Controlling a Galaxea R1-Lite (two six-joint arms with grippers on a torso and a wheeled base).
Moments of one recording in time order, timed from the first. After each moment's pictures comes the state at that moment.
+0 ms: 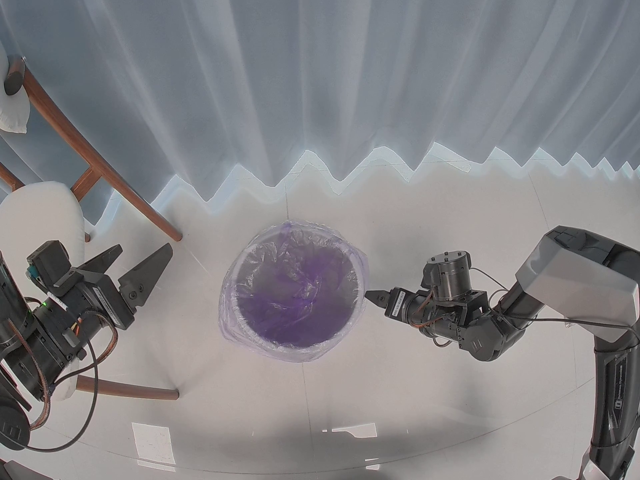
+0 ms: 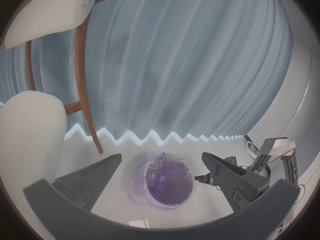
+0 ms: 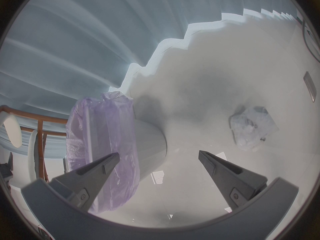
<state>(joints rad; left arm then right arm) -0.35 1.29 -0.28 -1.03 0.02 -0.22 0.33 2.32 -1.04 -0.74 0.01 0.63</state>
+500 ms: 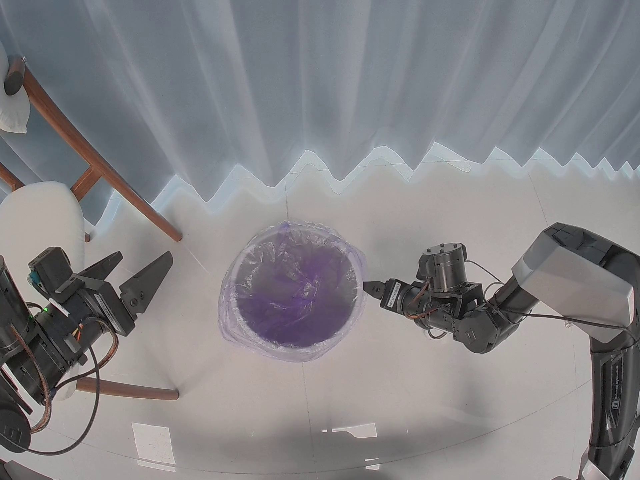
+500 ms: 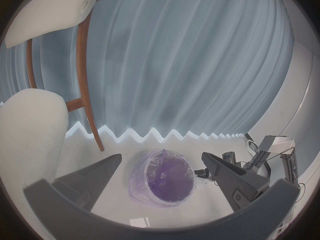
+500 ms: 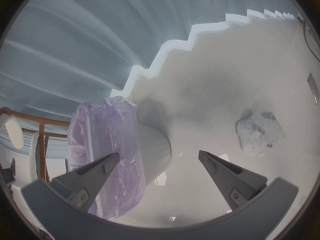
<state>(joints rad) -0.35 1.29 -0.27 -1.03 0.01 -0.22 0.32 2.35 -1.13 -0.71 0.02 0.63</state>
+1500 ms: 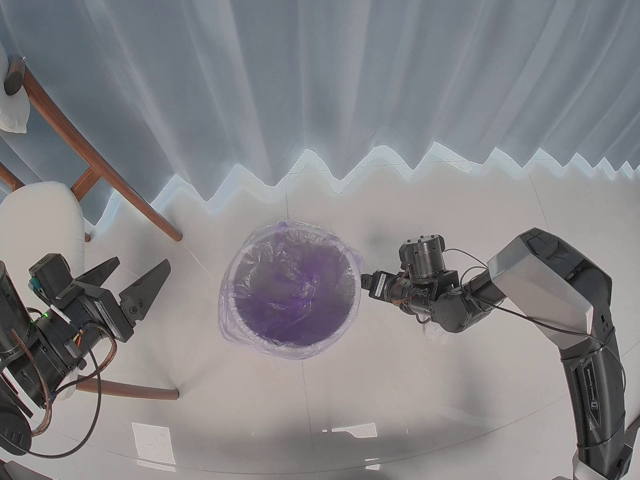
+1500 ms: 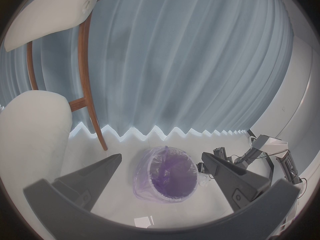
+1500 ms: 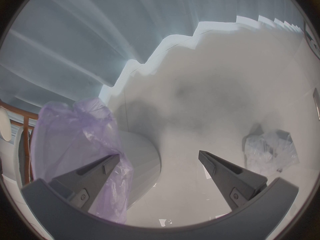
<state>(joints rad) -0.33 1.29 -0.24 -1.04 0.01 -0.19 0.30 2.52 -1.47 -0.51 0.00 0.54</state>
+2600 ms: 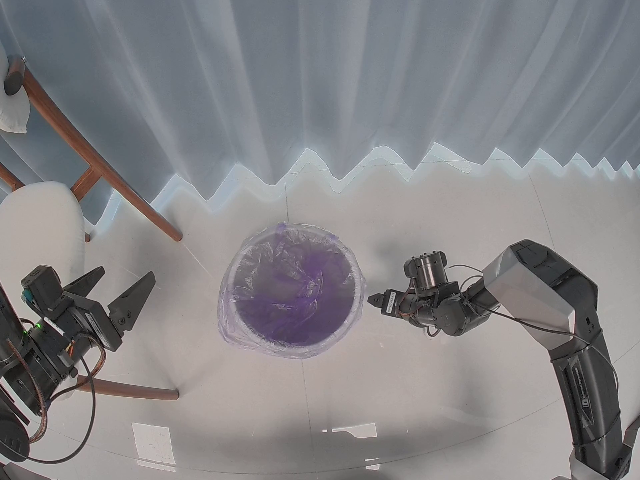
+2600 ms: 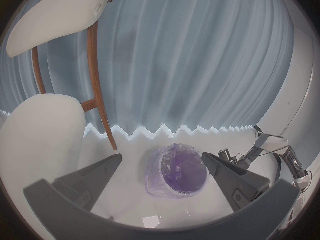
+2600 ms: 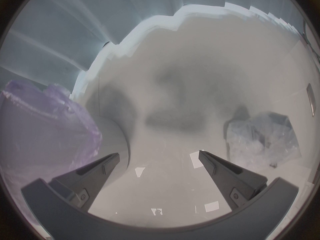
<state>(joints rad) -0.27 1.26 -0.18 -1.04 0.01 -0.15 0.24 2.62 -1.54 -0.40 -0.02 0.51</state>
